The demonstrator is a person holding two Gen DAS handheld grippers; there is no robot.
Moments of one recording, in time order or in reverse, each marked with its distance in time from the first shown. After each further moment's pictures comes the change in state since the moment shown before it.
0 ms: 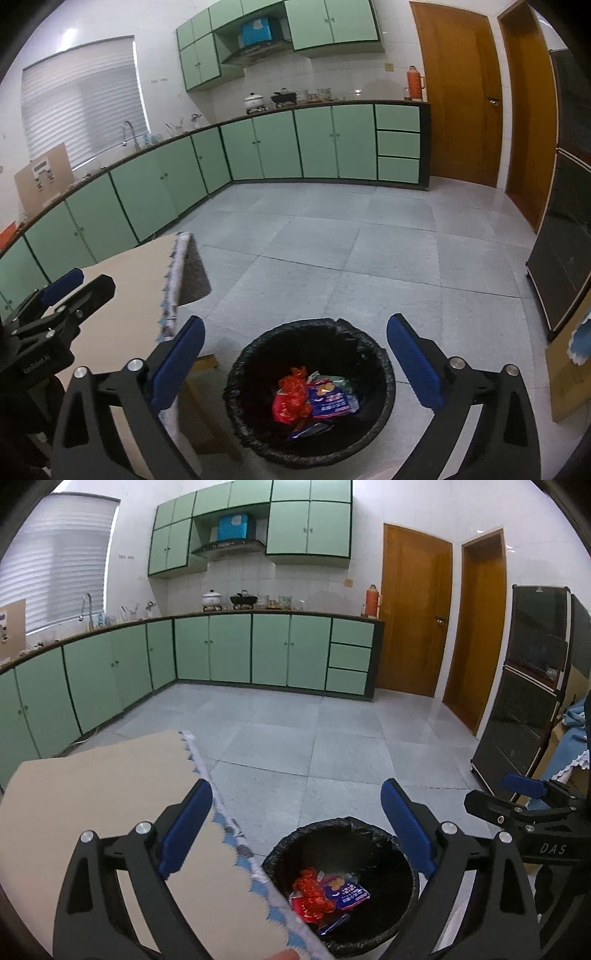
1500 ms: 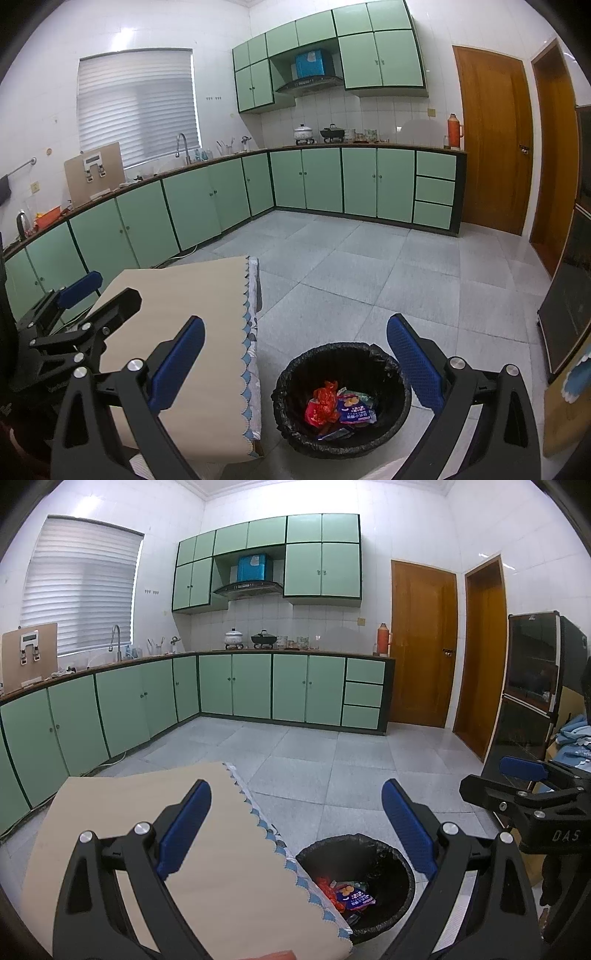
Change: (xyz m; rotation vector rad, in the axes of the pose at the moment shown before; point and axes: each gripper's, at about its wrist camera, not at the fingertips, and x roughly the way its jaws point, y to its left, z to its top) left arm -0.141 0.015 0.012 0.004 -0.143 0.057; right arm -0.117 0.071 0.005 -0.127 -0.125 0.105
